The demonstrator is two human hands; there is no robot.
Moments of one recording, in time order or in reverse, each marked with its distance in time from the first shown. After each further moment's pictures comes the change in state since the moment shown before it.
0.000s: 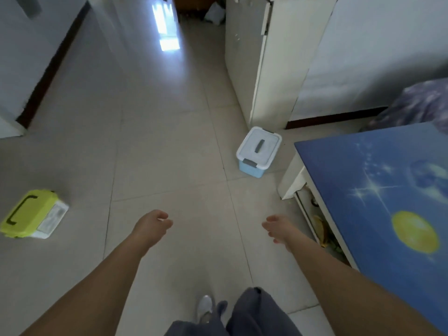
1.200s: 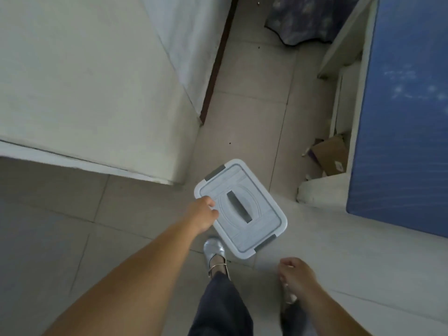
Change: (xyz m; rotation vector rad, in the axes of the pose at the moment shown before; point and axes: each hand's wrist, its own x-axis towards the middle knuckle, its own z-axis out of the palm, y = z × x) left_hand 0.714 0.537 0.328 1.238 -0.821 0.516; right_hand 0.557 -0.255 -0.066 1.013 0.342 0.842
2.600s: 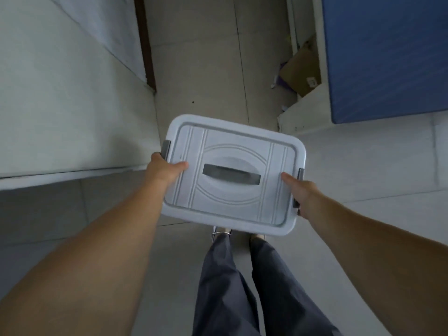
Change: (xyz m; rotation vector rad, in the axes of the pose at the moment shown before) left_hand 0.042 -0.006 -0.035 -0.104 0.141 -0.066; right_hand 0.027 -0.016 -0.004 0.633 0.136 0.241
